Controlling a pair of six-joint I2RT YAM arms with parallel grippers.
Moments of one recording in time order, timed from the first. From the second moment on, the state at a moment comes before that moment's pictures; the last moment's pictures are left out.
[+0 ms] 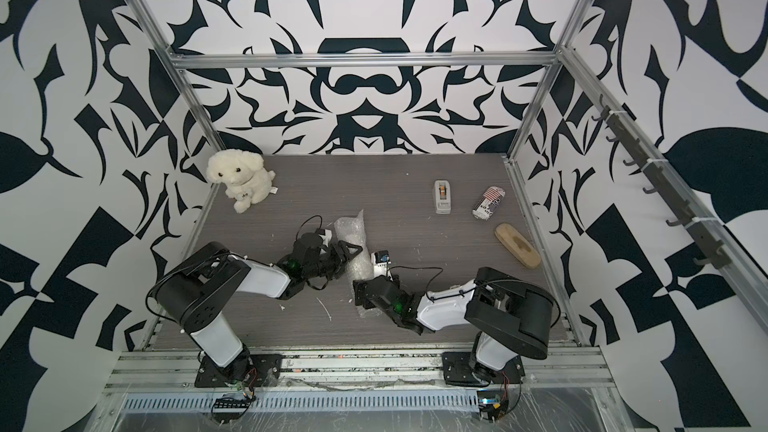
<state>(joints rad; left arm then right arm) -0.65 1.72 0.50 0.68 0.32 -1.32 1.11 1.55 0.46 0.40 0.36 0.78</state>
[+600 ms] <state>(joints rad) -0.66 1.71 0.52 0.64 0.30 -1.31 1.11 0.92 0.52 -0.03 0.41 0.70</state>
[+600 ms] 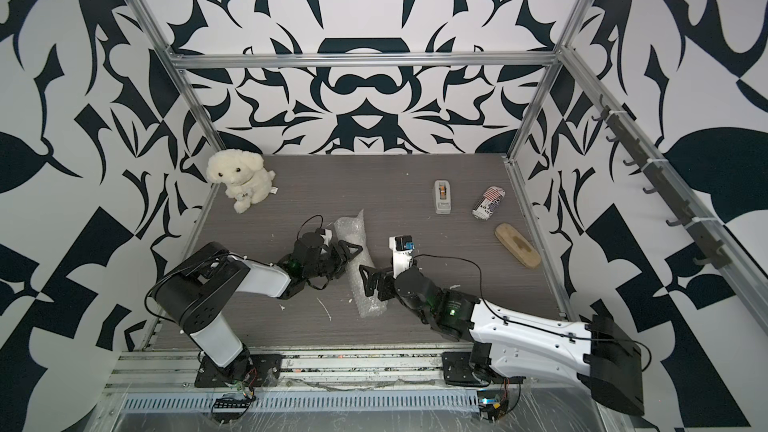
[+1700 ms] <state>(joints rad) -0.67 1.69 0.53 0.58 0.28 -1.29 0.85 1.33 0.44 0.28 0.04 0.76</state>
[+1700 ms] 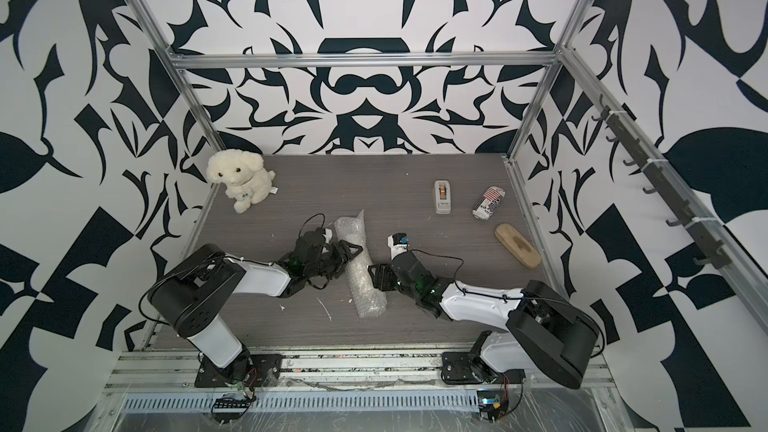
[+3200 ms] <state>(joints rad) -0.67 1.67 0.57 0.48 0.26 -1.25 0.85 1.16 0.45 0.24 0.11 0.75</state>
